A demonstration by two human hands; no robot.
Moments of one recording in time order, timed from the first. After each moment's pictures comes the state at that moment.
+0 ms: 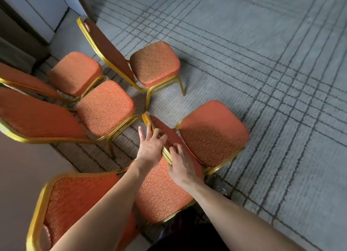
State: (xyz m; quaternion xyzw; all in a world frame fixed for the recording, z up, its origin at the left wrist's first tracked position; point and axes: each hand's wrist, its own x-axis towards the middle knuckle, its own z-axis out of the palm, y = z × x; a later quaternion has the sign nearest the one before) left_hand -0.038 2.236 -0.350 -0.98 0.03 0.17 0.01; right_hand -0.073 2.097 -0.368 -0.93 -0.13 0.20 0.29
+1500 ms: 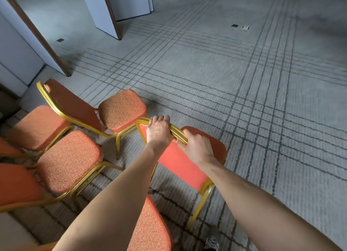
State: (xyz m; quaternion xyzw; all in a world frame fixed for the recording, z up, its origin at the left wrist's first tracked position) left_hand 0.180 2.023 -0.257 -0.99 0.02 -0.02 -0.12; right_hand 0.138 1.873 -0.283 -0.98 -0.10 -0.11 0.16
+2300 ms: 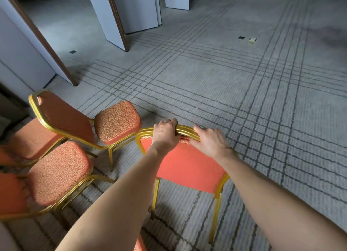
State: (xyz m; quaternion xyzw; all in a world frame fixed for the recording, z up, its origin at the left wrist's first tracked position) left_hand 0.261 1.902 -0.253 -0.99 0.03 -0.02 -0.15; right_hand 0.250 1.716 -0.258 -0.98 -0.19 -0.08 0.06
